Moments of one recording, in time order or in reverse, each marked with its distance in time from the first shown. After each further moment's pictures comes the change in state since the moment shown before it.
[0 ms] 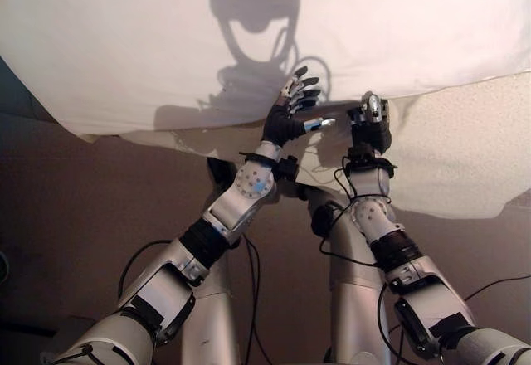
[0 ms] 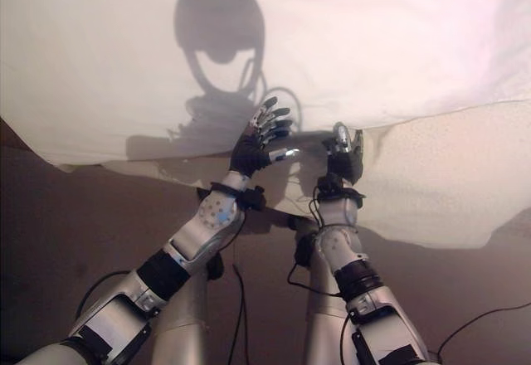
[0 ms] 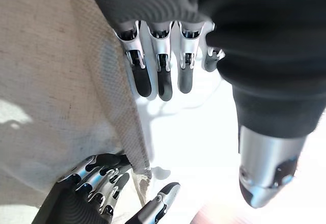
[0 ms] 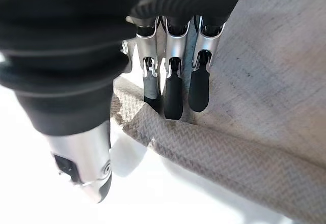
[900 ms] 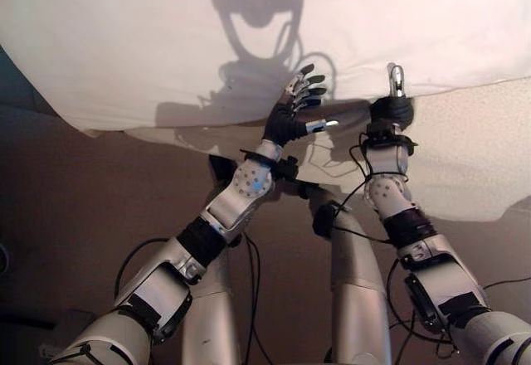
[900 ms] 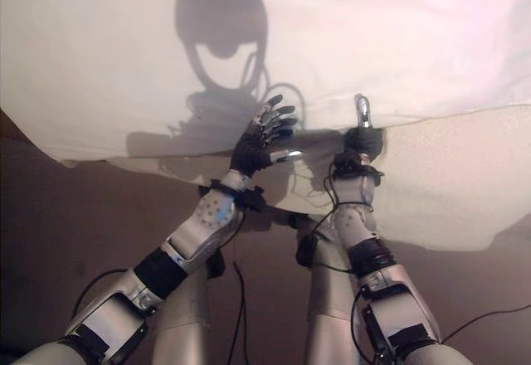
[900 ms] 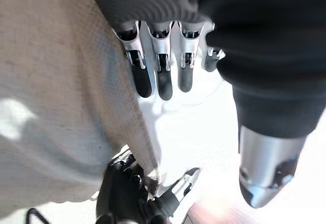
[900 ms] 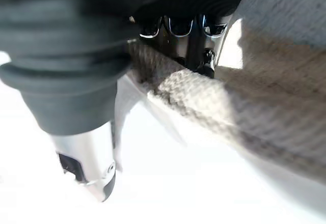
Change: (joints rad) left arm -0.004 0.048 -0.020 -0.037 -0.024 -0.027 -0.060; right arm -0.135 -0.128 -0.032 0.058 0.053 -0.016 0.025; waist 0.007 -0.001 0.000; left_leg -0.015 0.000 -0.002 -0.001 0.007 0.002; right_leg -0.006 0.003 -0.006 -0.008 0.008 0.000
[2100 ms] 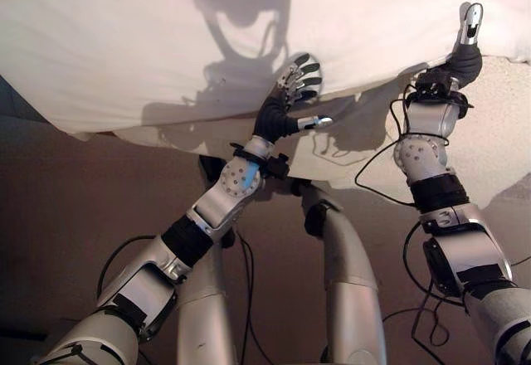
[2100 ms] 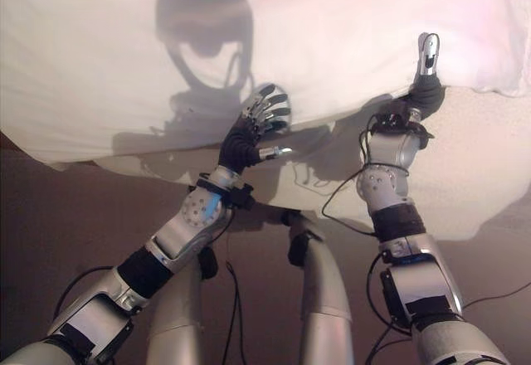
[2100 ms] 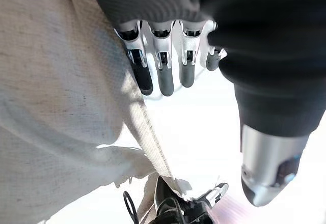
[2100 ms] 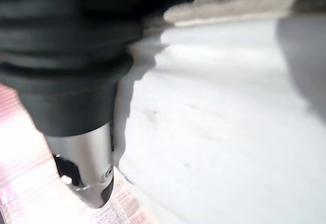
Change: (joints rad) left arm 0.010 0.070 0.000 -0.065 -0.018 -0.024 -0.013; right arm -0.185 -0.121 -0.087 0.003 -0.023 -0.106 -0.106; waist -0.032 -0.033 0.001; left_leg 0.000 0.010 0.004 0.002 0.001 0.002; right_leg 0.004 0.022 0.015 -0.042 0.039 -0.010
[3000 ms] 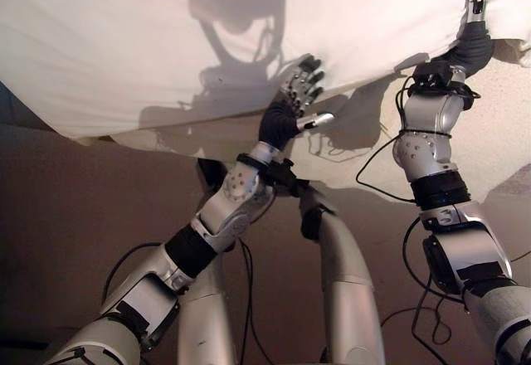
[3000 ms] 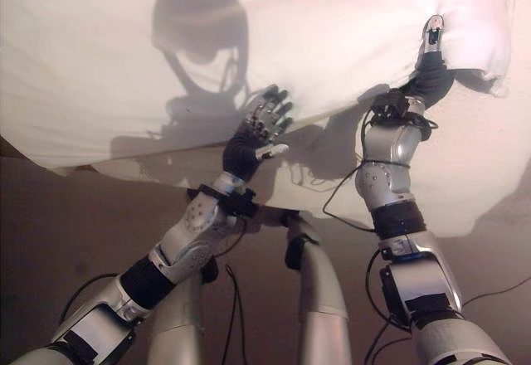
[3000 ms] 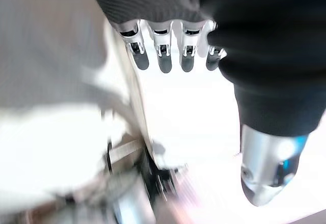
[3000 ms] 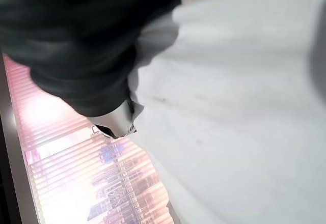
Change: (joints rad) left arm 0.040 -0.064 -0.111 -0.191 -0.492 0.020 -0.172; right arm 0.004 0.000 0.000 -0.073 -0.217 -0.001 -0.083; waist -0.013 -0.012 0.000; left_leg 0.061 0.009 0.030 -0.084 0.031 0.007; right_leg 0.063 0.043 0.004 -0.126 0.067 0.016
